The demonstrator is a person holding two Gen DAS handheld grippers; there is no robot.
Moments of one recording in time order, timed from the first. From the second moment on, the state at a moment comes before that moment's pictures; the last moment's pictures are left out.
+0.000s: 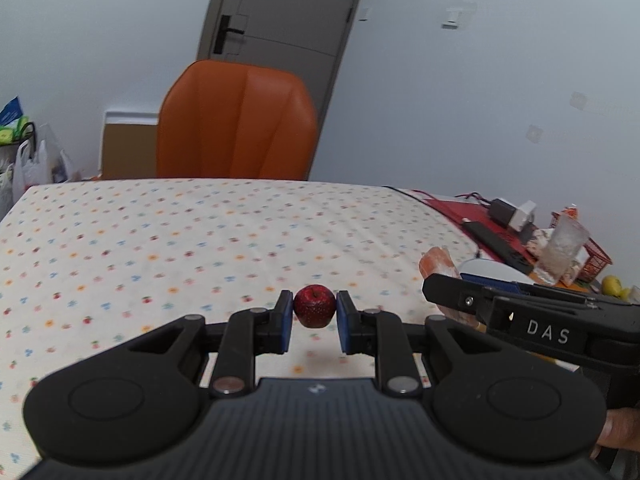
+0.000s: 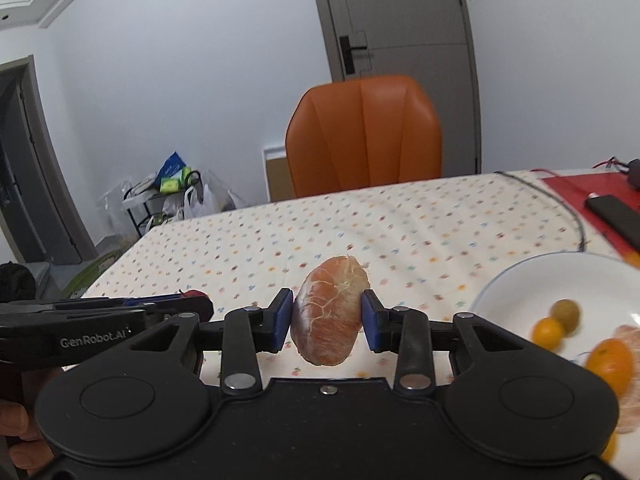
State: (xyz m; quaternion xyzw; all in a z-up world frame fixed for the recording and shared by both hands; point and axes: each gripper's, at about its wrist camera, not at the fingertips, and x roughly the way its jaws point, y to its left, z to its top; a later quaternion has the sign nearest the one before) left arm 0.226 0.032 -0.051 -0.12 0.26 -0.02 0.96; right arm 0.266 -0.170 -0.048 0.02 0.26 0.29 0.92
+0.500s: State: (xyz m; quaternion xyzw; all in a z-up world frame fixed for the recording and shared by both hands) left arm 0.230 -0.031 -0.040 -0.10 0.25 -0.06 0.96; right arm 0.256 -0.238 -0.031 0.04 0.23 0.25 0.94
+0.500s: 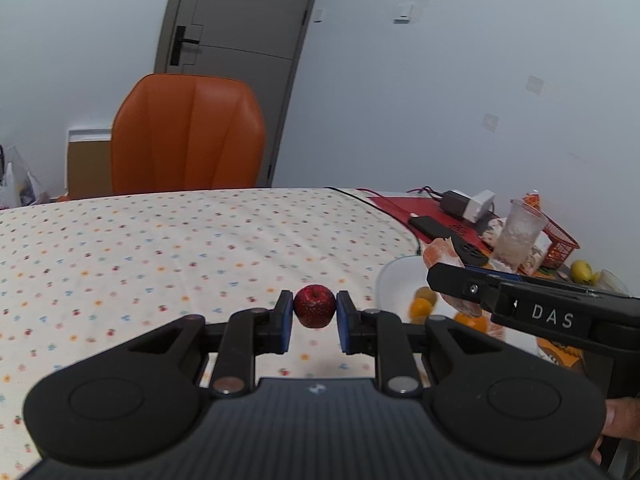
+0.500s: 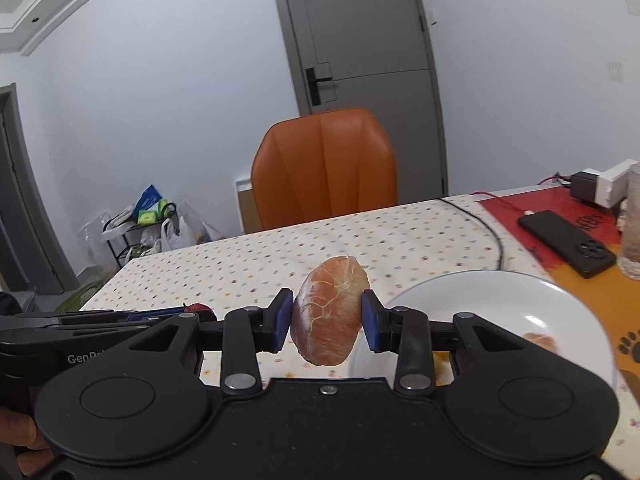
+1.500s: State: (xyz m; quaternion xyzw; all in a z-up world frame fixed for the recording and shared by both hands) left arm 0.287 -0.113 -0.067 -0.09 0.30 -0.11 0.94; right arm 0.293 -0.338 -0.064 0.09 0.24 0.19 0.95
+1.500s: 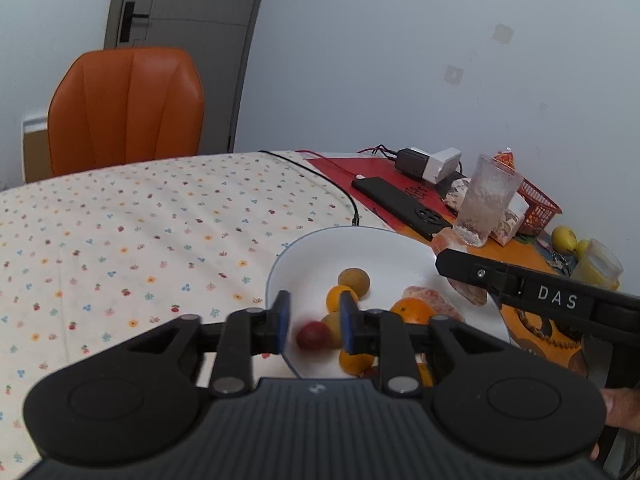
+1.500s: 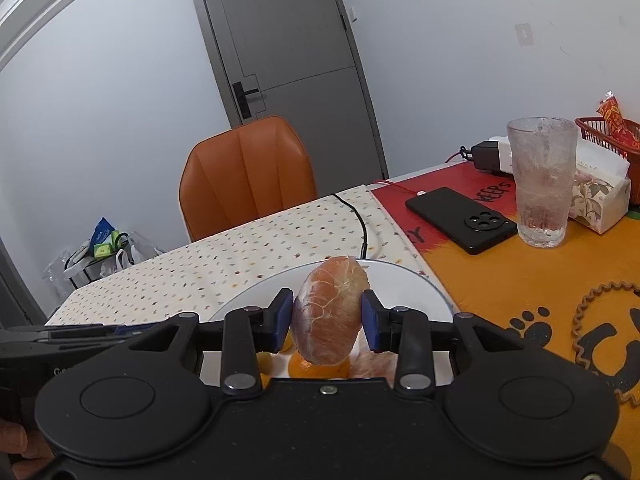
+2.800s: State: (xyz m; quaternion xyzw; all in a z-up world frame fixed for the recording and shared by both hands) left arm 0.212 -0.044 -0.034 -0.09 0.28 -0.02 0.96; right arm 0.241 -0.314 -0.052 0.14 0.23 0.21 0.94
